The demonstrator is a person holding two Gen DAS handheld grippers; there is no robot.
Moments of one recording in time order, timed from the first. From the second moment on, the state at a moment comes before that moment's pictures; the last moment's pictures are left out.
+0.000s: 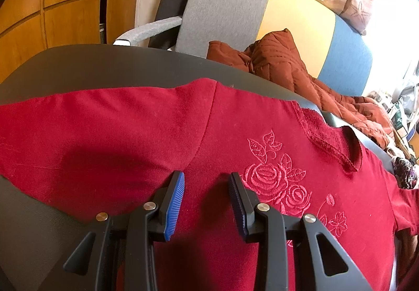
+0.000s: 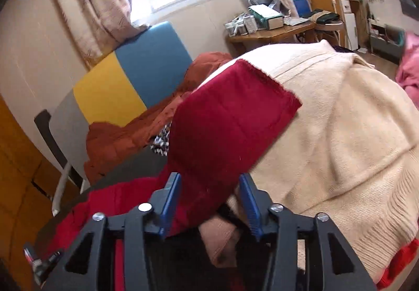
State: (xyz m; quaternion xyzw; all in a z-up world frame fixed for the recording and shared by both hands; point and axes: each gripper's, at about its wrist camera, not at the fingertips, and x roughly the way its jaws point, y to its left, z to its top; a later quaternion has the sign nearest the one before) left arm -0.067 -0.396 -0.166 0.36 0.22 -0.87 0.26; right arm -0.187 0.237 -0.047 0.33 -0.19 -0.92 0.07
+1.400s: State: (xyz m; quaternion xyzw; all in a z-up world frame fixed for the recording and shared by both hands) left arm -0.099 -0.363 -0.162 0.38 0.17 -0.89 0.19; right arm -0.242 -0.048 -0.162 0.41 0.04 -0.89 0.20
